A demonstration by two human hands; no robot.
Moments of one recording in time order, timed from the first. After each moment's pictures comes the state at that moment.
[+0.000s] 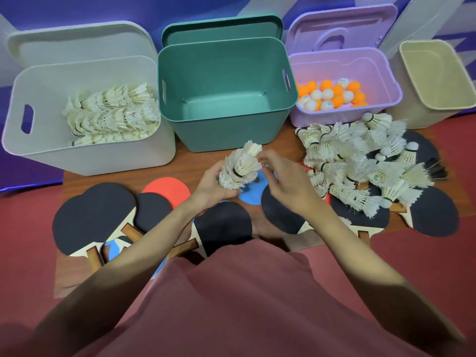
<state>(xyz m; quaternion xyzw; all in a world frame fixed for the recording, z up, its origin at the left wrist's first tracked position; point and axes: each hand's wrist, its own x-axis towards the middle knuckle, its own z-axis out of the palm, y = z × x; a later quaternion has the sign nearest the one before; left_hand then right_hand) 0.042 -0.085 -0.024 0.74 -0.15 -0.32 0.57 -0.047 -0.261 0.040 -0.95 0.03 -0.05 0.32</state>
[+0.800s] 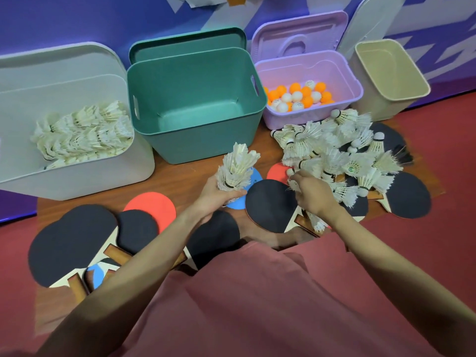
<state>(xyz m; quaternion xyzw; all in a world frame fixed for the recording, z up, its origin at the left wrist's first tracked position) 0.019 -0.124 -0.014 0.70 -0.08 -0.41 0.58 -0.104 -0.357 -0.038 -0.97 0.19 0.13 0.10</state>
